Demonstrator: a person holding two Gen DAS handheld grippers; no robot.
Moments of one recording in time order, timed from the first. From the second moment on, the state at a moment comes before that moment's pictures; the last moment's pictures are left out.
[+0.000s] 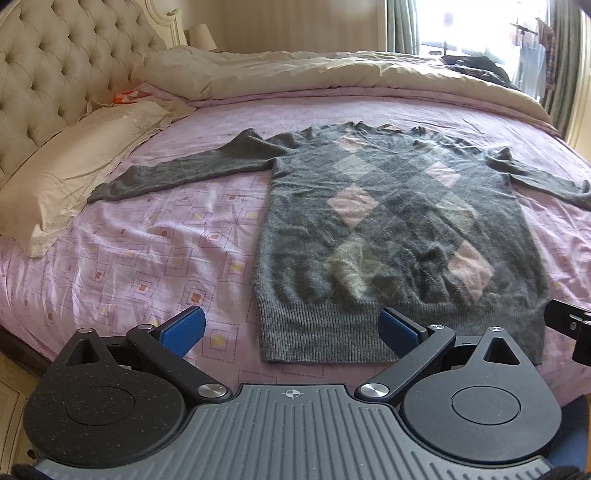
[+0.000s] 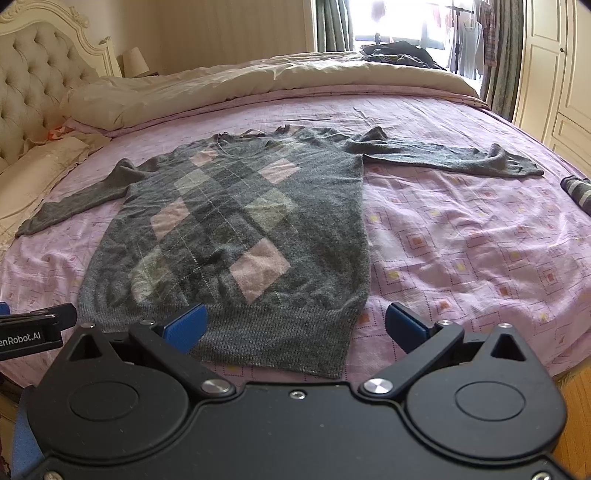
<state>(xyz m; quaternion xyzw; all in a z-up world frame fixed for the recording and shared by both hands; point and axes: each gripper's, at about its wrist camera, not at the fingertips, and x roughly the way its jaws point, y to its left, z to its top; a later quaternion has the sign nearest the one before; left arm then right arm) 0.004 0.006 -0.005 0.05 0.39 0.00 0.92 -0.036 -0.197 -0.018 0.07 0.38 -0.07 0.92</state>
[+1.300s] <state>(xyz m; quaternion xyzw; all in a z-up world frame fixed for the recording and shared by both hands) 0.012 0.008 -0.026 0.06 0.43 0.01 0.90 -0.023 -0.186 -0.034 0.09 0.41 -0.06 0.91</state>
